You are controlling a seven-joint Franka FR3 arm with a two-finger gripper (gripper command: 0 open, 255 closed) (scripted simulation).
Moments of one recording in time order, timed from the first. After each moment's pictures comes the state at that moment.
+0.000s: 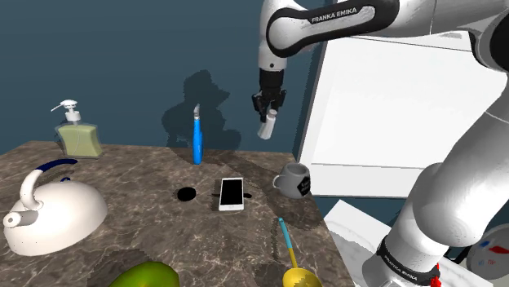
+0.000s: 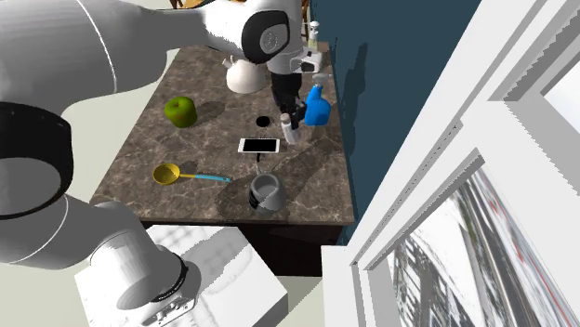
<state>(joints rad) 0.05 -0.16 0.06 -1.99 -0.09 1.82 0.26</state>
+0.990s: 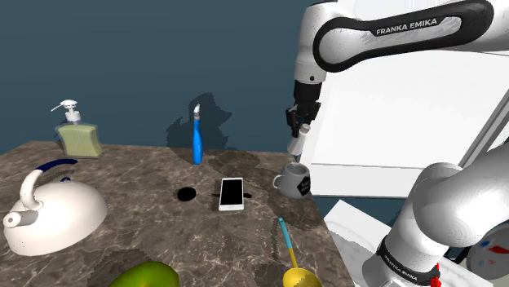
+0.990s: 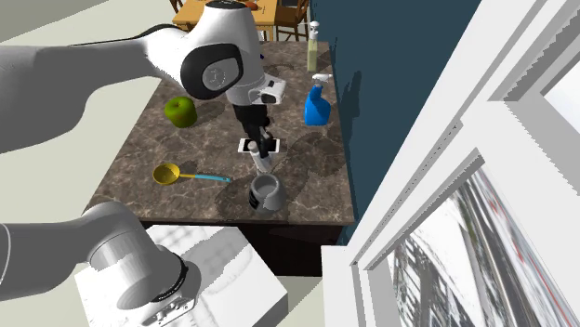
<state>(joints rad) 0.05 -0.55 0.05 -2.38 -0.08 1.83 0.24</state>
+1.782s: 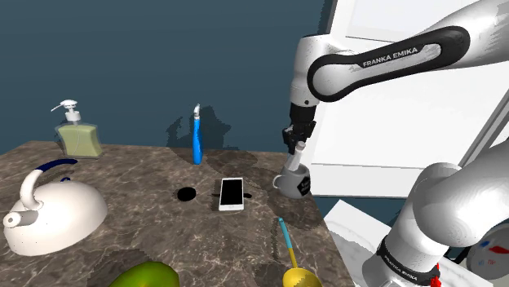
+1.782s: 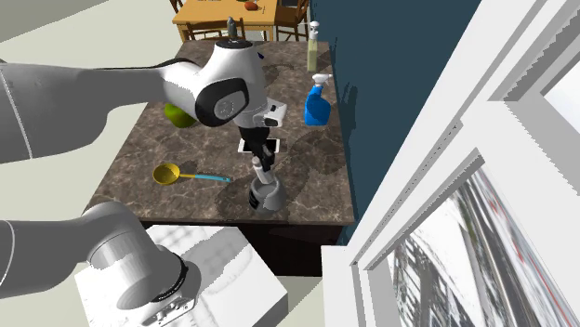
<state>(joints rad) 0.05 -0.52 0.05 -2.52 -0.08 2.00 0.25</state>
